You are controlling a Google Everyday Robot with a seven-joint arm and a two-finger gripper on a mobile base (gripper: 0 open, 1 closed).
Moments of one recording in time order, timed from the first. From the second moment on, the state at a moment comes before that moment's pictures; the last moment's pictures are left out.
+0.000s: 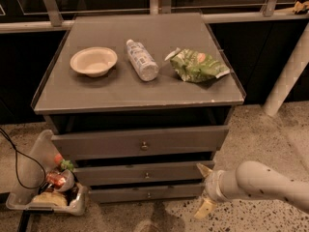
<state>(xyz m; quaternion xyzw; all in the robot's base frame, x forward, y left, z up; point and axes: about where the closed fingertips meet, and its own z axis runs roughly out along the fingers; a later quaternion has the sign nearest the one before) 0.445 -0.170 0.493 -0.59 0.75 0.11 0.28</state>
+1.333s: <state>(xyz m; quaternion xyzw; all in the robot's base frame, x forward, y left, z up) 0.475 -0.155 0.379 -0.64 0.72 0.09 0.28</state>
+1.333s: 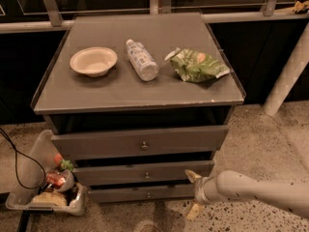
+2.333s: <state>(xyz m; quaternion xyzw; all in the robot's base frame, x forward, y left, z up) 0.488 -0.149 0.315 -0.70 0.63 0.09 0.30</state>
